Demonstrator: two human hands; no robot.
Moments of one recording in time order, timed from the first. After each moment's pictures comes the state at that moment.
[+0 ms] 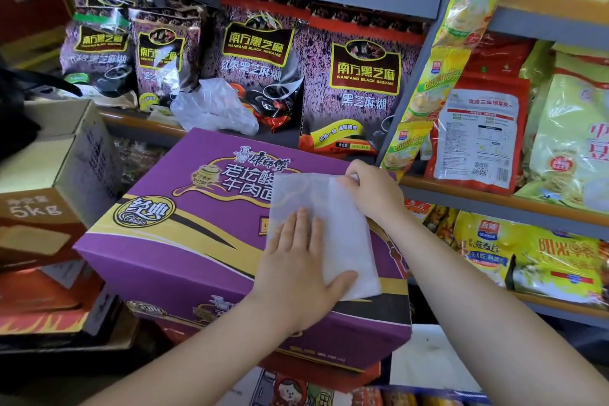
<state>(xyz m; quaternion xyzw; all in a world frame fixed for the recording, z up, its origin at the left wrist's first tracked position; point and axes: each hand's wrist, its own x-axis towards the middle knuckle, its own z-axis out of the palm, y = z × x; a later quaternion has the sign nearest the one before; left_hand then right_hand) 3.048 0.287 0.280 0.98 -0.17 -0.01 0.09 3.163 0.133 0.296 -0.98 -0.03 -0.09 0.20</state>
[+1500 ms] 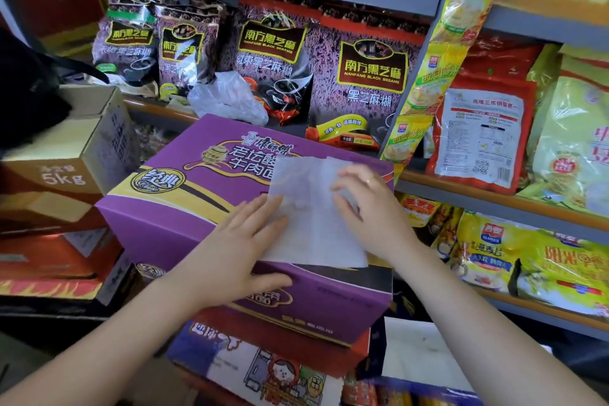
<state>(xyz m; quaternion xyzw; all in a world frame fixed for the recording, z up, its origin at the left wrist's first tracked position) 3.031 0.360 0.269 0.95 -0.29 0.10 0.06 3.077 0.131 0.304 -0.94 -0.24 -0.16 0.20</state>
